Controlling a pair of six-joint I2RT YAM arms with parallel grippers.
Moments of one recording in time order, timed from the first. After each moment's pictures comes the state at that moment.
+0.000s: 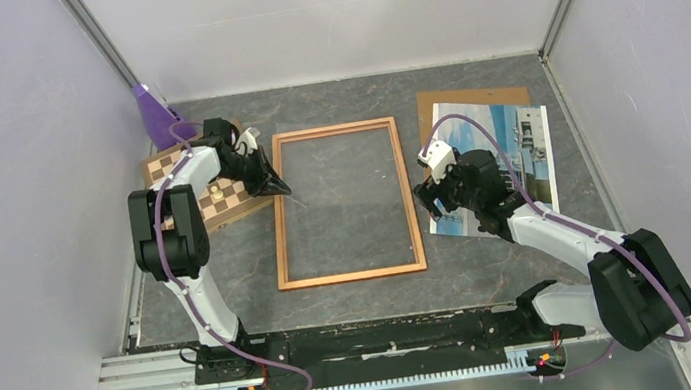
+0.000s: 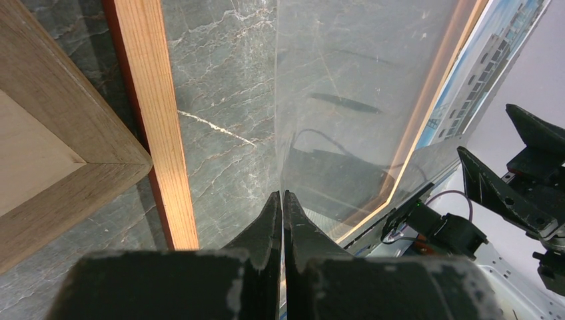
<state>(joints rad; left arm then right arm) -0.02 1.92 1.36 -0.71 0.66 -0.29 0.40 1.22 0.54 0.12 -0.15 -0.29</state>
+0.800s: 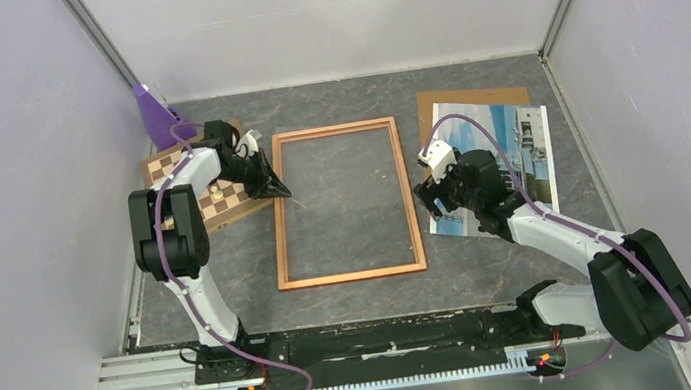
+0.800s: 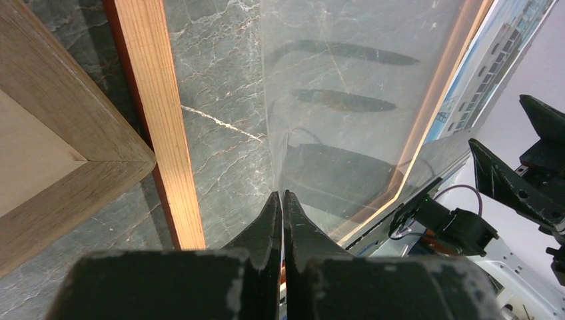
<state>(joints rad) -0.02 1.92 1.35 -0.71 0.66 -0.26 0.40 1.22 0.54 0.12 -0.14 -0.29</state>
